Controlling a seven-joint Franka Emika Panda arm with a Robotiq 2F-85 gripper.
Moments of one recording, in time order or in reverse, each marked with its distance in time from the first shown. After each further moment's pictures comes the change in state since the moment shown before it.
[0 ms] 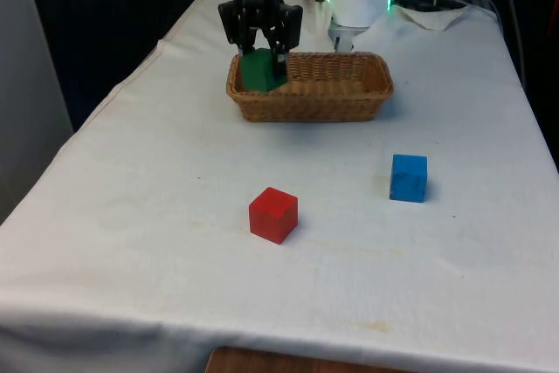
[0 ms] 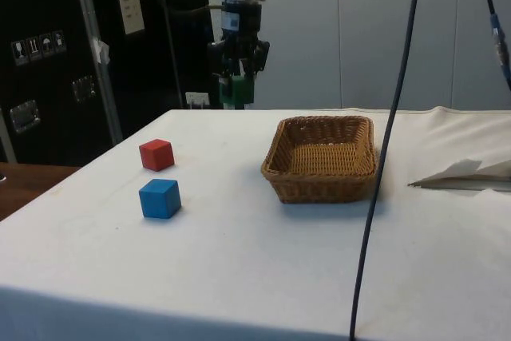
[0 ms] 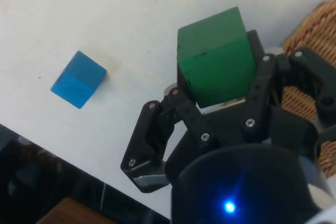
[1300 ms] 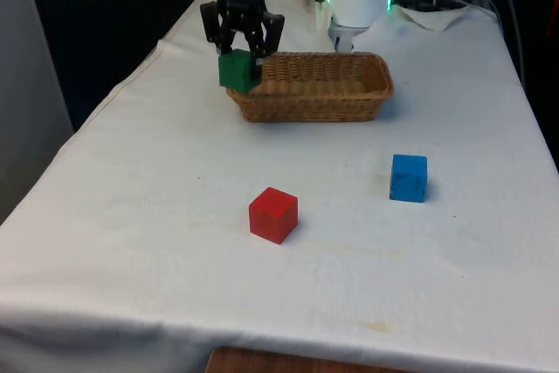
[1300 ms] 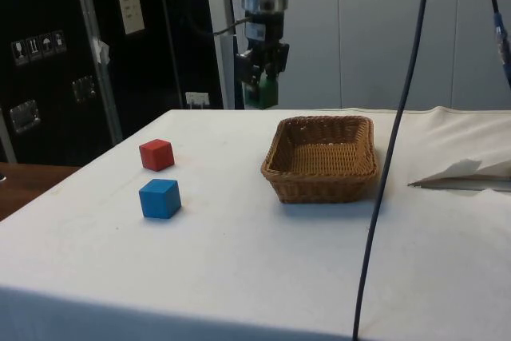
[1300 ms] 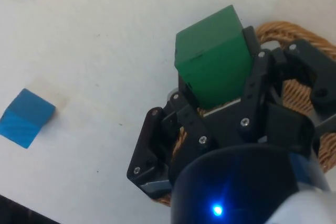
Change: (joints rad) arm 0.005 -0.031 0.005 -0.124 -0.079 0.185 -0.133
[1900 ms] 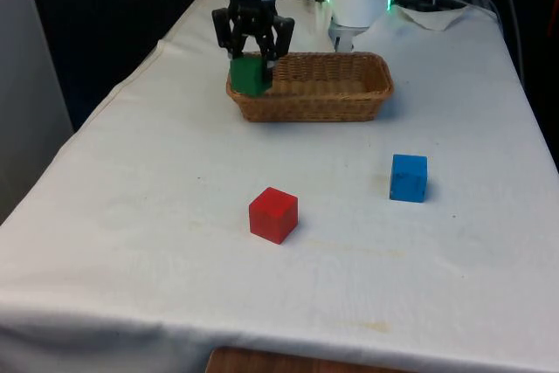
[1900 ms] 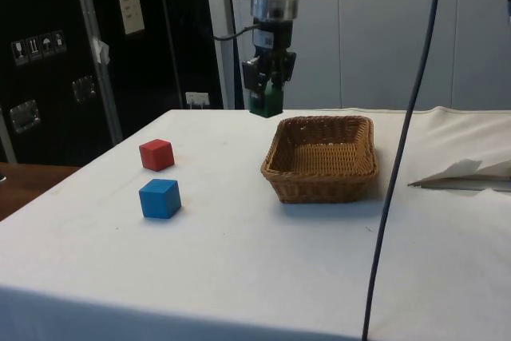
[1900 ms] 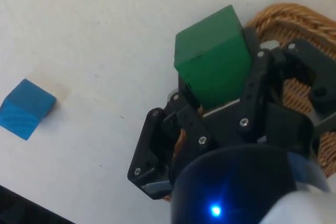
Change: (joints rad) arm 0.001 -0.086 0.047 -0.085 0.017 0.100 -0.016
